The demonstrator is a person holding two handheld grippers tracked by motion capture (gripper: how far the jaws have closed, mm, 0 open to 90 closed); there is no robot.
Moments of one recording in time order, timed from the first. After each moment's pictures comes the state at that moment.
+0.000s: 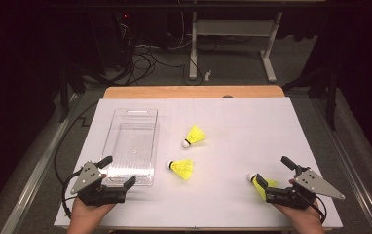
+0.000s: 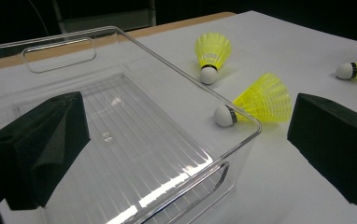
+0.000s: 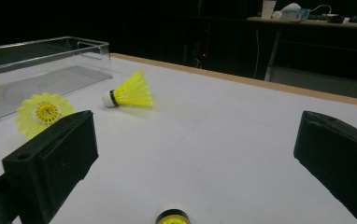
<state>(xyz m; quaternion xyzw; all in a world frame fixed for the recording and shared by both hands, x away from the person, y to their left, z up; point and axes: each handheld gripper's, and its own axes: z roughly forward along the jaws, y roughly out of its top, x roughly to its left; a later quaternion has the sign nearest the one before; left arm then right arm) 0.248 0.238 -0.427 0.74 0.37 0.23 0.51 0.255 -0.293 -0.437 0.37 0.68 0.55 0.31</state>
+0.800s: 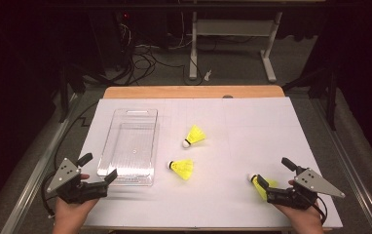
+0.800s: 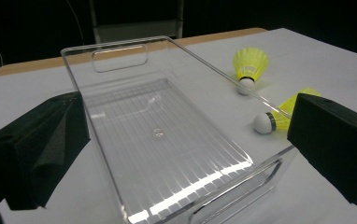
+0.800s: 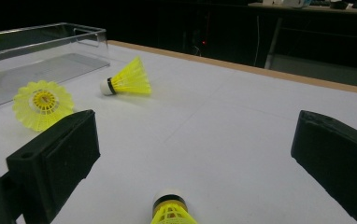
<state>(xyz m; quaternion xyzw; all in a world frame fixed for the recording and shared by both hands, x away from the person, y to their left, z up) 0.247 0.281 -0.421 0.70 0.41 0.26 0.52 0.255 -0.296 -0.437 0.38 0.70 0.53 0.31</state>
